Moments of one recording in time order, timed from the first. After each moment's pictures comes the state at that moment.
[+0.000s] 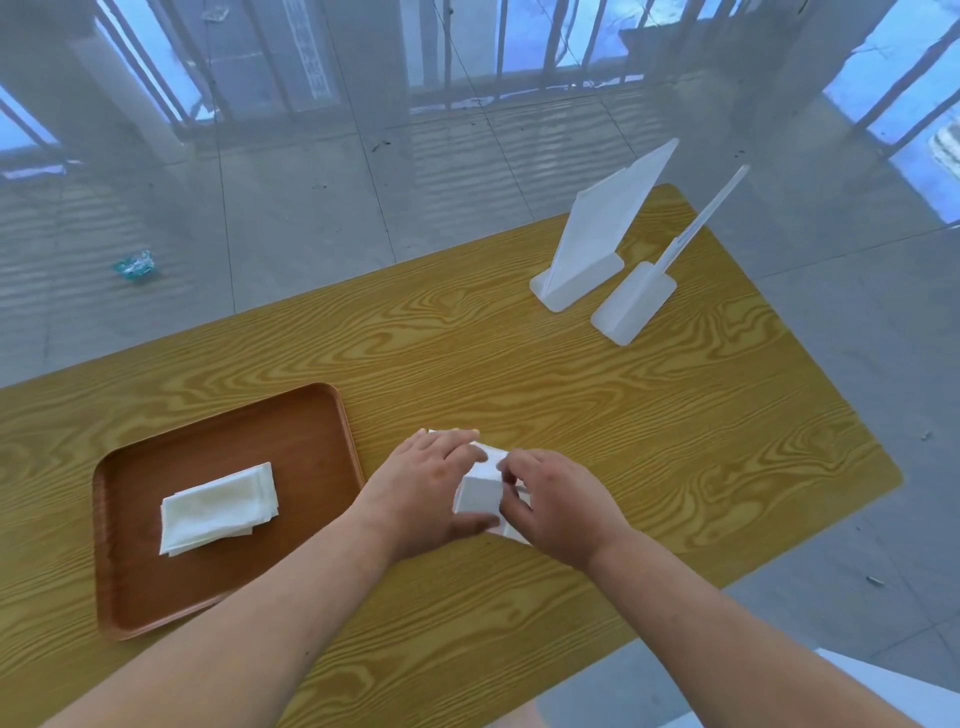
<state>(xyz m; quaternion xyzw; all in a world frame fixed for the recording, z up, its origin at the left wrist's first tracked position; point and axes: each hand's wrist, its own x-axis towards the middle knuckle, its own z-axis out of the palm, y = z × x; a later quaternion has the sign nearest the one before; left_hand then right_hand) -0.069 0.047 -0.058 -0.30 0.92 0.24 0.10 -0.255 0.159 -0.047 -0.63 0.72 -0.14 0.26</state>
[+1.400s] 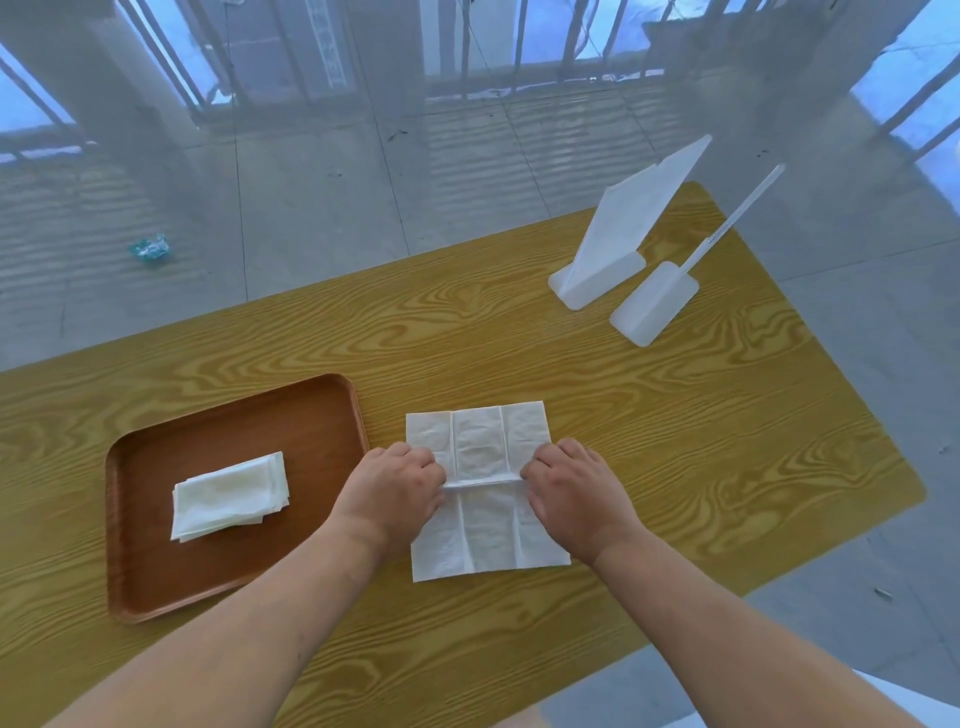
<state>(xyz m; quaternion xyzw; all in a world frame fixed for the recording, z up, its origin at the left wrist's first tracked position) -0.034 0.041 -0.088 -0.31 0.94 0.06 0.12 -0.269 0.157 -0.091 -0.70 0.70 -0.02 0.14</state>
